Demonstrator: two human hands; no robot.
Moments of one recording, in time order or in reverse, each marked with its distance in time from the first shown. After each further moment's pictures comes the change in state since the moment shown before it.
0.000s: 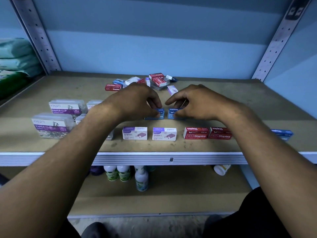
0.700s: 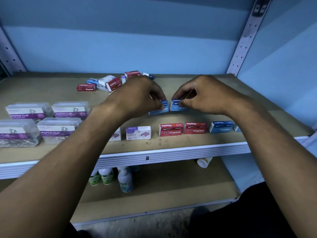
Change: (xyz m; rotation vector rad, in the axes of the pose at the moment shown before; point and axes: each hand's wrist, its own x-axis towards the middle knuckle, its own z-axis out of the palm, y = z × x) left_hand 0.028 0.054 0.019 -0.086 0.115 0.144; right_hand -0.048 0.043 -0.031 0.077 0.140 0.077
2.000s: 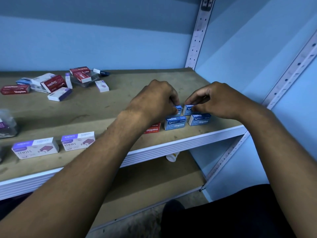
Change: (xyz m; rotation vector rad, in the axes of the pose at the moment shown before) left_hand 0.066 0.097 0.091 -0.152 -0.043 0.121; right_hand -0.085 0.100 -0.046 0.024 0.086 0.325
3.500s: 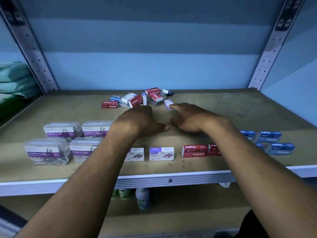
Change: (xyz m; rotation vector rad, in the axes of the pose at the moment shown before) left_hand -0.084 -0.116 -0.111 0.388 -0.228 -0.651; right_hand 0.102 -0.169 0.120 -0.236 -0.248 -0.149
